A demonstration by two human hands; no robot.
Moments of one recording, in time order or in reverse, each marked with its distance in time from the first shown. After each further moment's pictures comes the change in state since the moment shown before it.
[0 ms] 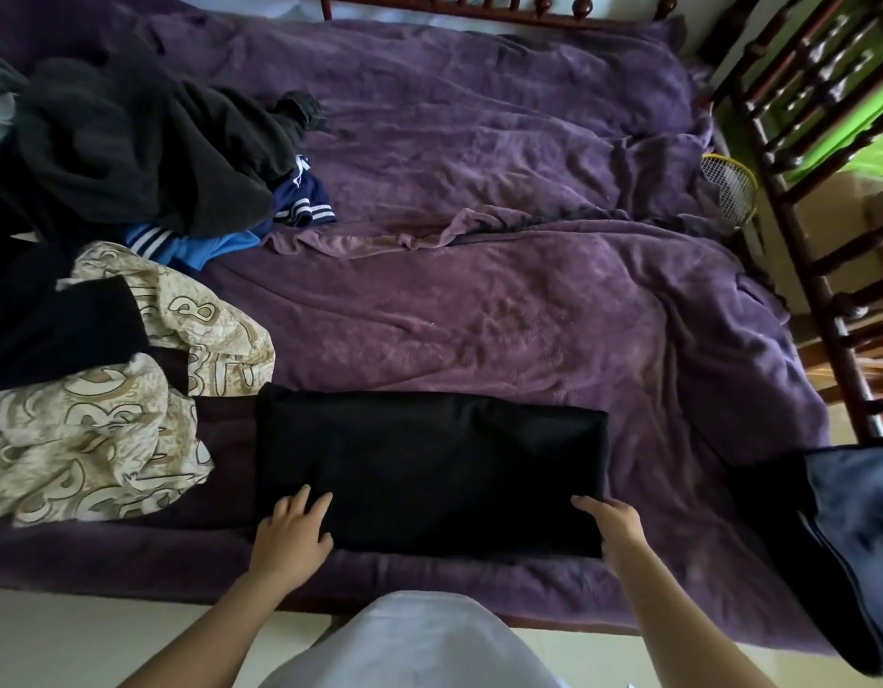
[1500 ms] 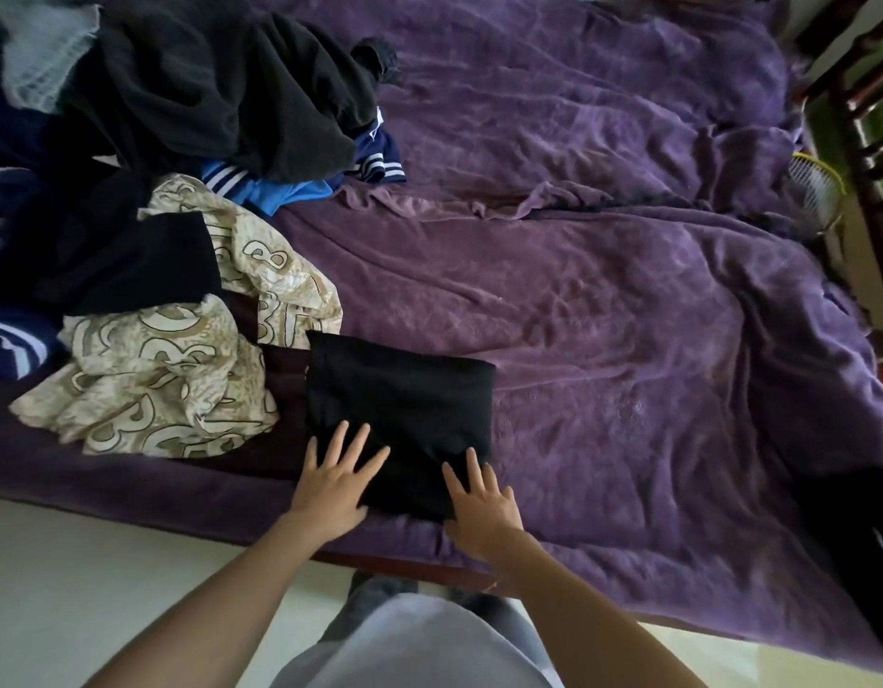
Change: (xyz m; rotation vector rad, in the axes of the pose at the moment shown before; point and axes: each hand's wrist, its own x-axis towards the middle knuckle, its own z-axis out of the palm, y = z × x) left_hand 0.010 -0.051 0.006 0.160 0.084 0.245; right_hand -0.094 0.051 0.189 -1.782 -0.445 -0.755
